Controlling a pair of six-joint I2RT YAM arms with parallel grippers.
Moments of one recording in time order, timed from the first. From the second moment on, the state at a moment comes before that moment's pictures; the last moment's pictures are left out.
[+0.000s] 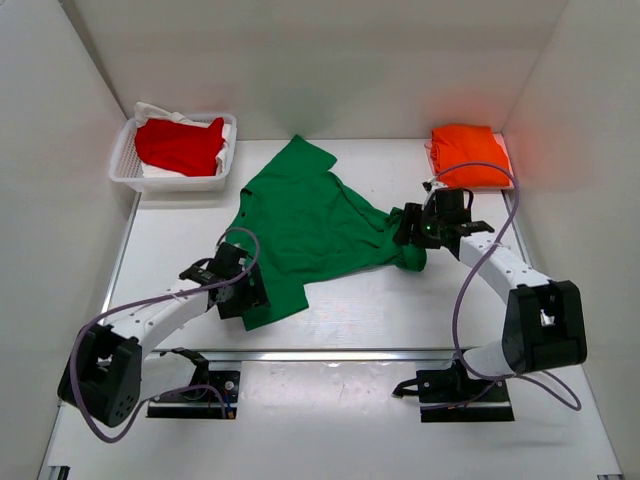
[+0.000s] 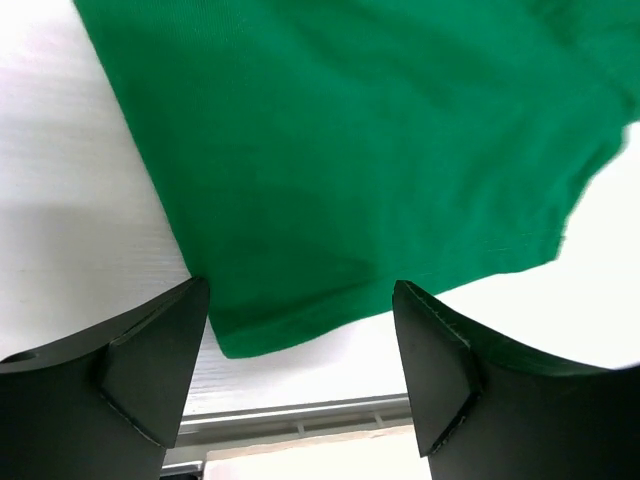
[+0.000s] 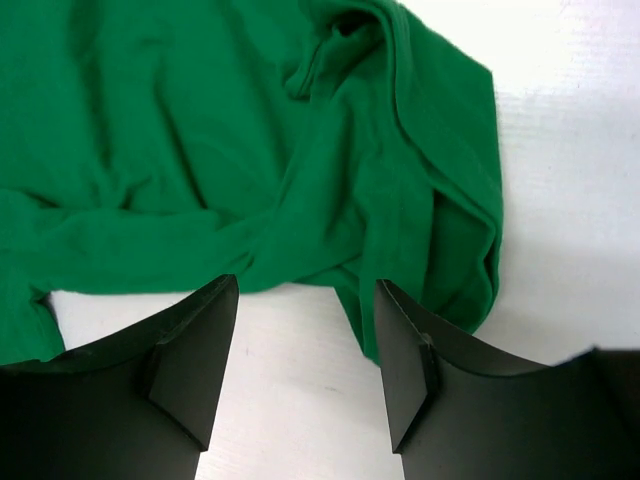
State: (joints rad) left arm -0.43 1.15 0.55 -0.54 0.03 -0.70; right arm 0.16 1.40 0.87 -0.28 -0.23 0.28
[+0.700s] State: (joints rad) left arm -0.57 1.34 0.64 -0.62 -0.15 -0.70; right arm 0.20 1.53 0.96 -0.27 -0.22 0.26
